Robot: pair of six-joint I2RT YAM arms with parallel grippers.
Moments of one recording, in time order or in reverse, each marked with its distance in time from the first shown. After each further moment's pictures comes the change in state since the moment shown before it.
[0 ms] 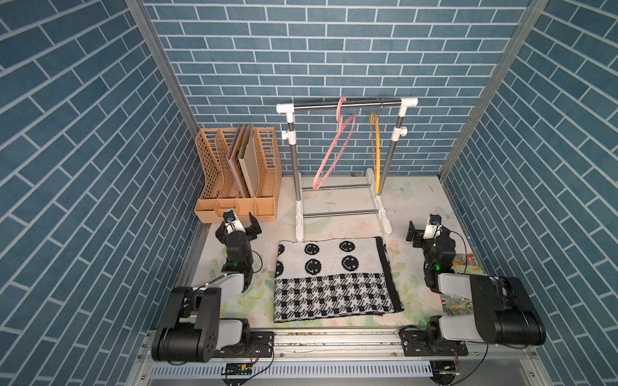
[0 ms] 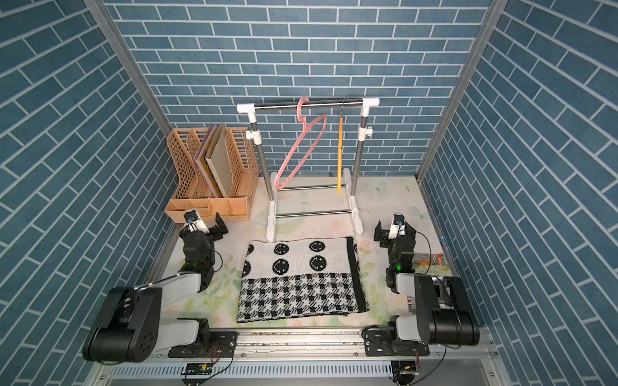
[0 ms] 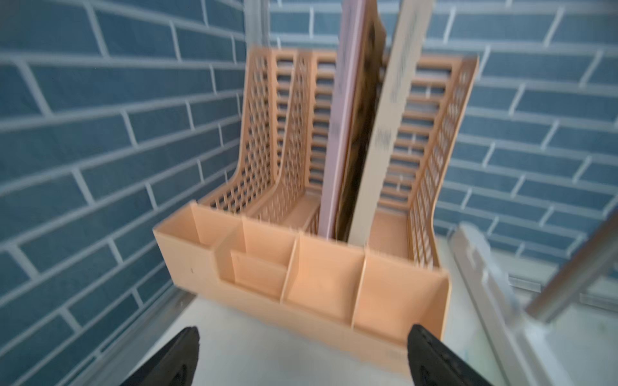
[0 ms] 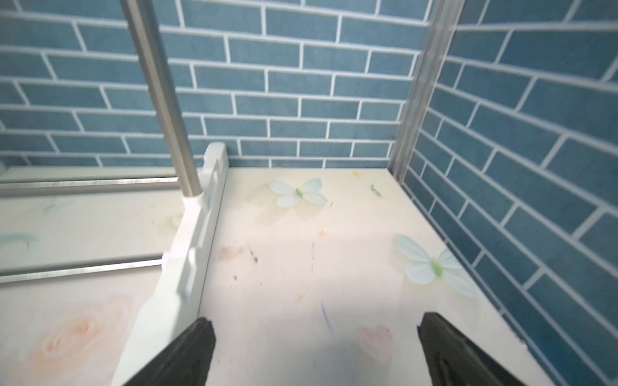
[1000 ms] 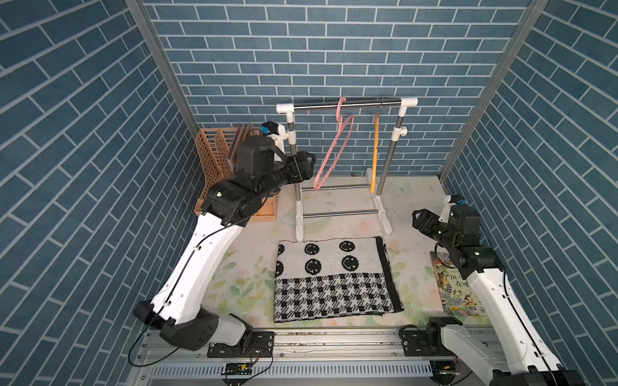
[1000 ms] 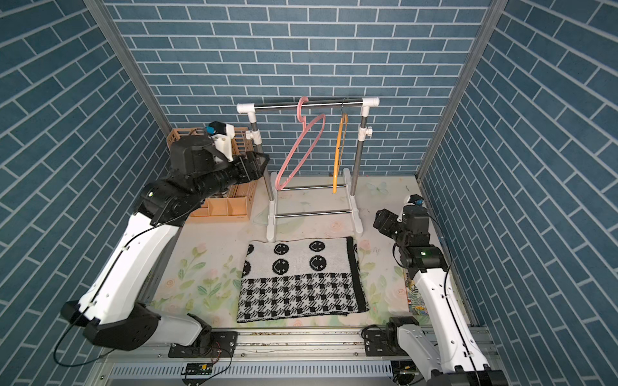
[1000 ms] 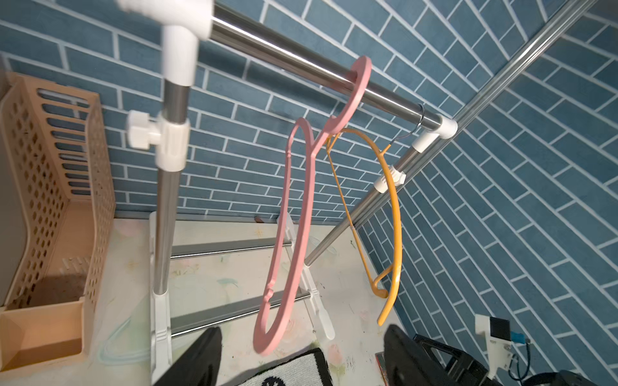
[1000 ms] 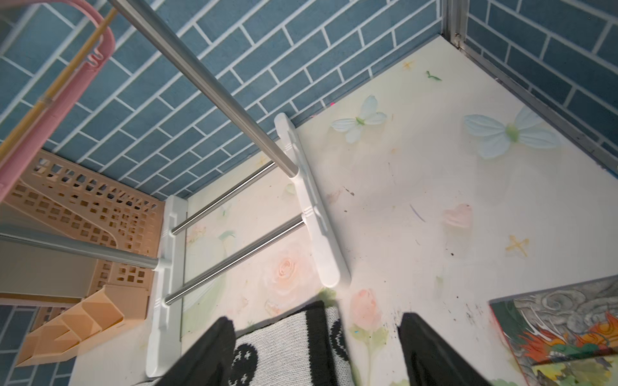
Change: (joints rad) left arm -0.490 0.242 1.580 -1.576 0.415 -0.324; right arm 0.086 -0.380 0.594 -1.374 -0.182 0.546
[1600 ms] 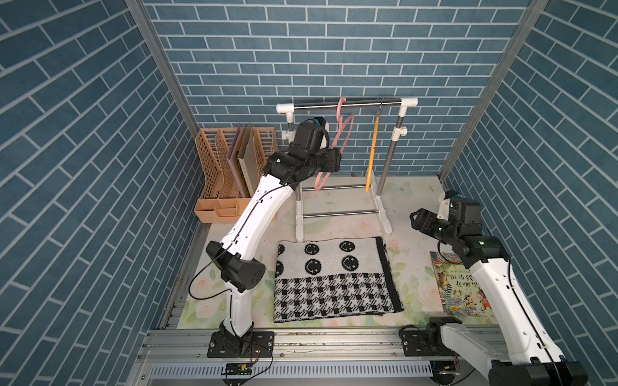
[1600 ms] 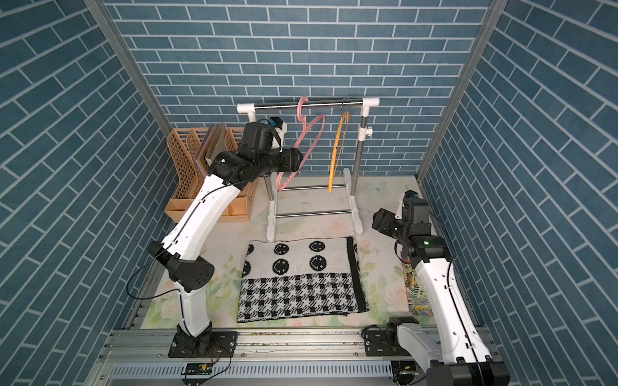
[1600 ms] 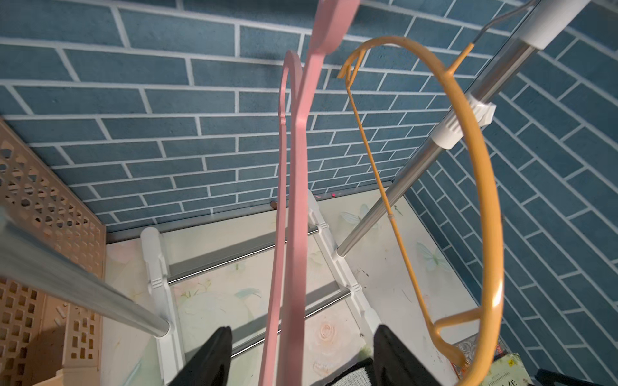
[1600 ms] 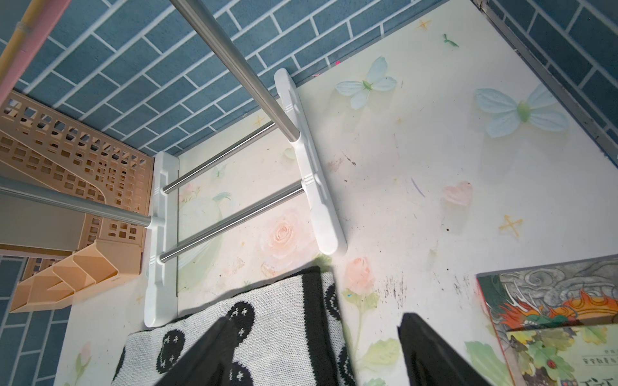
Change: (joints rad) left arm -0.055 0.492 0.431 -0.107 -0.054 0.186; right arm 0.003 0.073 0.128 -0.192 -0.041 -0.085
